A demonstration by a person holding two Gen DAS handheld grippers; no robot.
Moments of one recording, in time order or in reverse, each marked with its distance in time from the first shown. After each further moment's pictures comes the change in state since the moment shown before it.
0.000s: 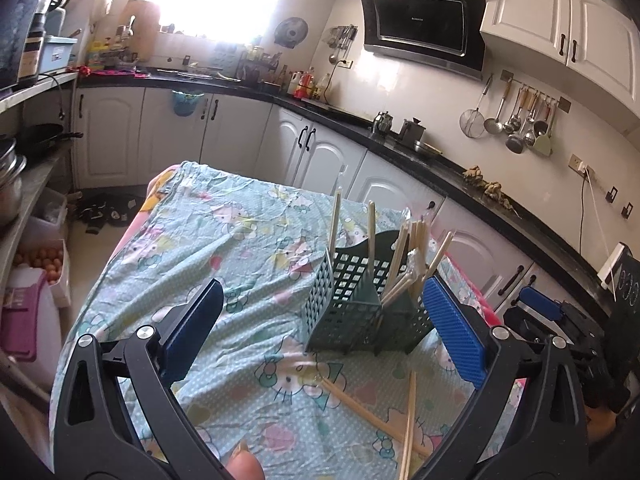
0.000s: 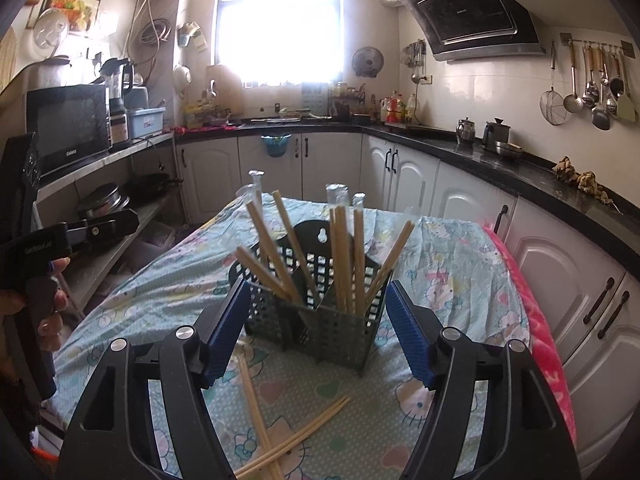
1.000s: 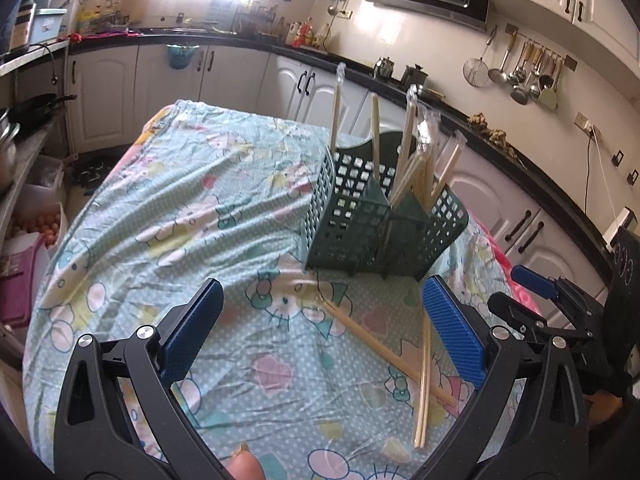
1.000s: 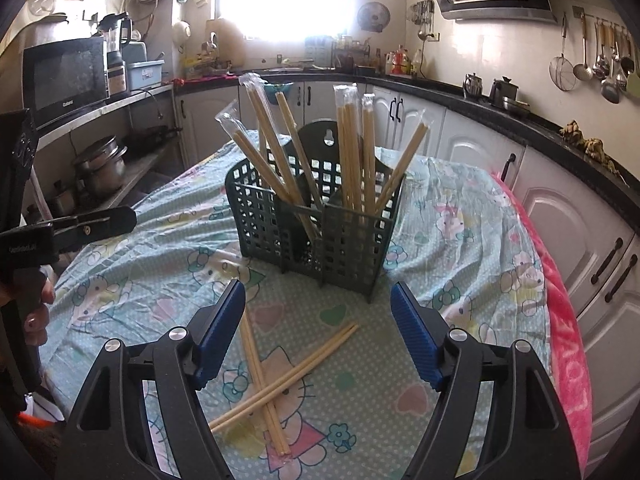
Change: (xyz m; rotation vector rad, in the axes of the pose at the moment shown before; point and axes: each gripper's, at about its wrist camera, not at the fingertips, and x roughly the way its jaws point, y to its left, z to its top) left arm 0.023 -0.003 -0.065 0.017 0.182 0.003; right arm 0.025 0.001 -0.057 -0.010 0.172 -0.003
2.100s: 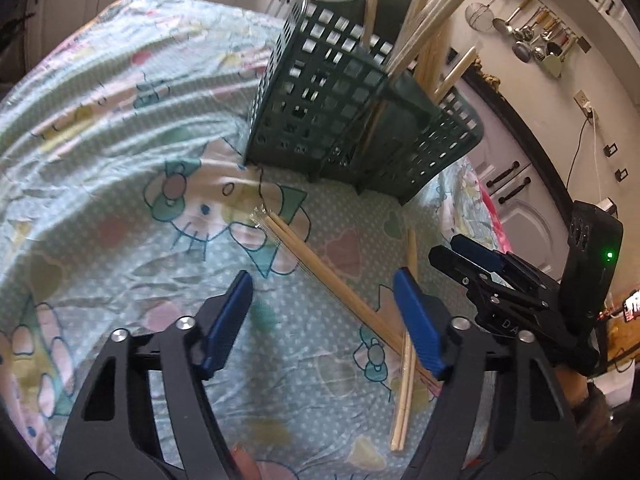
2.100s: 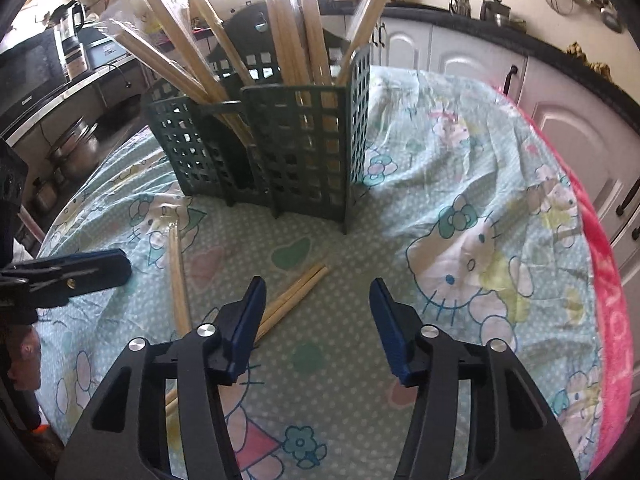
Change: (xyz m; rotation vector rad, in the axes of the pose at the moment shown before) left arm 0.095 -0.010 -0.036 -0.103 0.315 -0.153; right arm 0.081 -0.043 -0.034 0.129 0.225 0.024
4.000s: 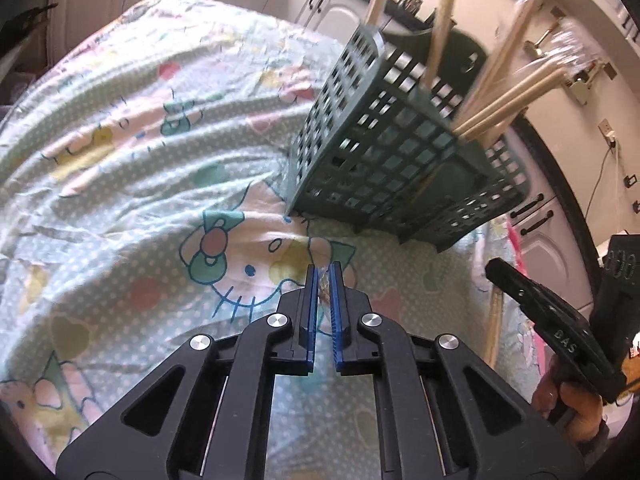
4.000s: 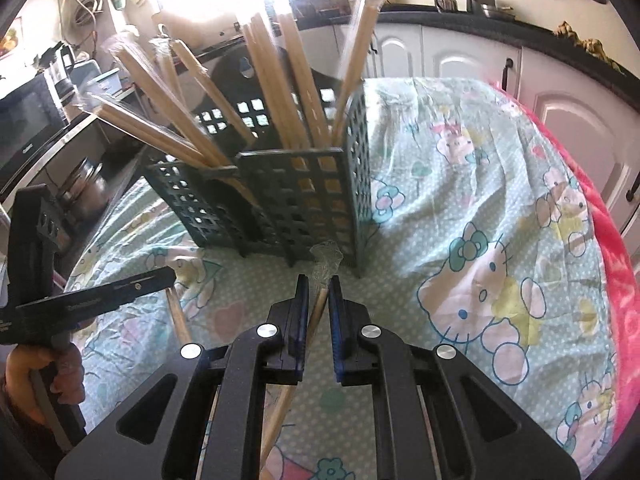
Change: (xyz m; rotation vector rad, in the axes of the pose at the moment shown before) left arm -0.019 0.035 0.030 -0.060 -0.058 0.067; right arm -0.012 -0.001 0.029 0.088 -0.065 0.061
